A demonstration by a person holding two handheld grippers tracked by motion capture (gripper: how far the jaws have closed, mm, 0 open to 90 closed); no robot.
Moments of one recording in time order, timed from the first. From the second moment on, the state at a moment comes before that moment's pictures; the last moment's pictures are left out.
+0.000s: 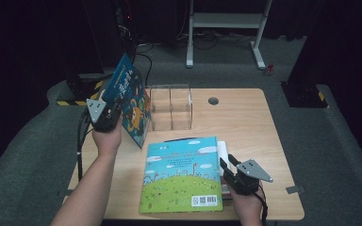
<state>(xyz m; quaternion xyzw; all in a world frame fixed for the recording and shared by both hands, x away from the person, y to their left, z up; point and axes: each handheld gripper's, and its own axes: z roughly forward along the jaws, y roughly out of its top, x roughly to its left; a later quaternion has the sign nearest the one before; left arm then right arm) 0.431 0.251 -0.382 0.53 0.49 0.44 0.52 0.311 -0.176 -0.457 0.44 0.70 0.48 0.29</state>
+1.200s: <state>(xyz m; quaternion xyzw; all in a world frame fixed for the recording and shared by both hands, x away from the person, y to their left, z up) 0.433 0.246 -0.386 0.53 0.48 0.49 0.50 0.310 -0.177 -0.457 0.44 0.70 0.48 0.29</state>
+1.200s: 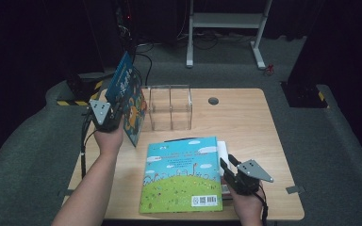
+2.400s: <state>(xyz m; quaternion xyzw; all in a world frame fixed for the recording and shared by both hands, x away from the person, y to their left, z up) 0.412 0.254 -0.390 0.59 0.49 0.38 0.51 0.310 -0.175 -0.457 0.44 0.70 0.48 0.29</state>
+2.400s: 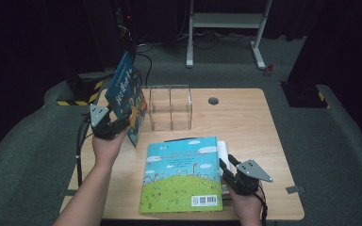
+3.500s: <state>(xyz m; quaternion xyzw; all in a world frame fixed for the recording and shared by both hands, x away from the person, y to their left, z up) 0.351 0.249 -0.451 0.66 0.50 0.28 0.48 0.310 -0.174 -0.457 0.44 0.71 0.48 0.29</state>
